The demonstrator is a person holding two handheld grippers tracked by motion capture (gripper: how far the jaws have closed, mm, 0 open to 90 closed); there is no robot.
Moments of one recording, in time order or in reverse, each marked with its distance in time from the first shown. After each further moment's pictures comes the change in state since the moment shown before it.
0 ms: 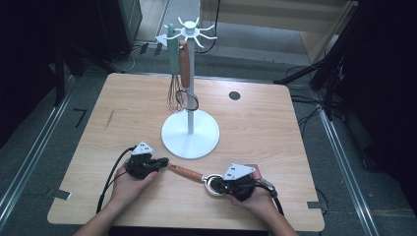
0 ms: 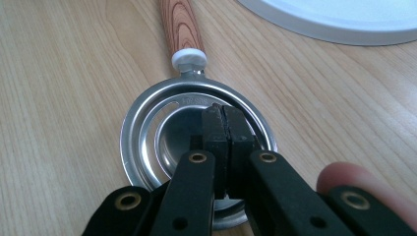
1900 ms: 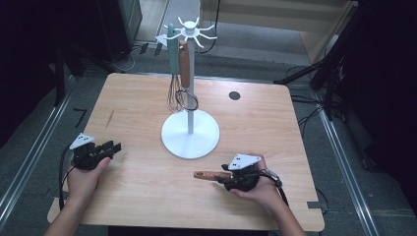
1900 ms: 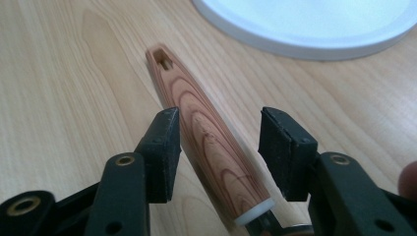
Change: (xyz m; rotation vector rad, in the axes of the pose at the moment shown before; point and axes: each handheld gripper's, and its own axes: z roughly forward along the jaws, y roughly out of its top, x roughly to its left) left arm 0.106 -0.030 -0.083 -0.224 0.266 -0.209; right arm -0.025 0.010 -0.006 -0.001 0.004 0.012
